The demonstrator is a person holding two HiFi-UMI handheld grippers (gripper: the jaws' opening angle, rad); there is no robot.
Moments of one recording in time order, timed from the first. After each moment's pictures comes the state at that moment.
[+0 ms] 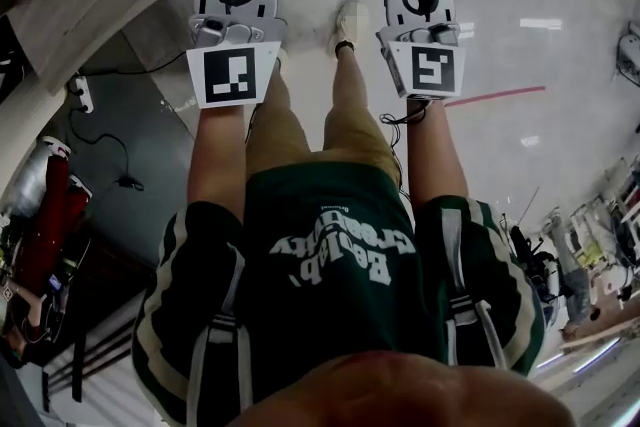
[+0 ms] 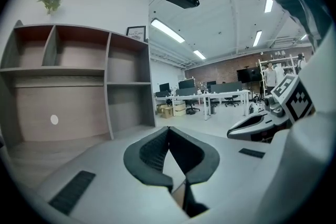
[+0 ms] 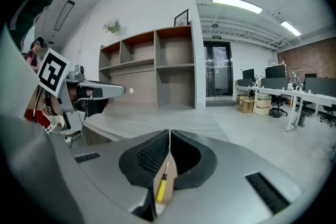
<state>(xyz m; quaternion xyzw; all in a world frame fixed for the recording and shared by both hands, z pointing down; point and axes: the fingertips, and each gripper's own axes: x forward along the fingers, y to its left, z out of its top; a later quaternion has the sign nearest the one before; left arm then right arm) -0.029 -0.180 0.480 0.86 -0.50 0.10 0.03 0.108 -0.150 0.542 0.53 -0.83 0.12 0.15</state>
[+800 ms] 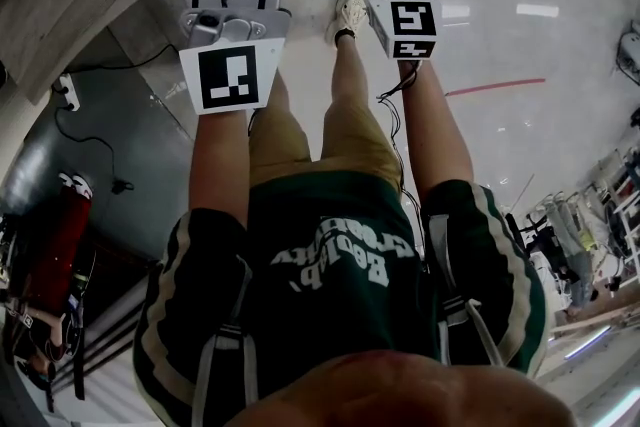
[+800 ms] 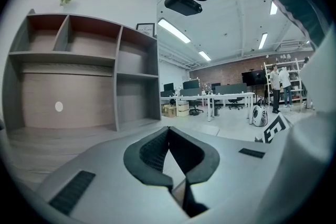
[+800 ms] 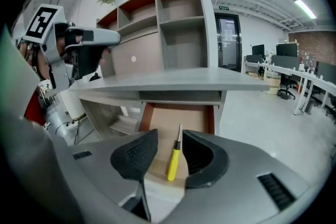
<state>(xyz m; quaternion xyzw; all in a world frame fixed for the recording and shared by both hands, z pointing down) -0.047 -0.221 0.538 0.85 -0.51 0.09 0.05 0.075 -0.185 0.701 0.48 -0.82 0.20 0.25</state>
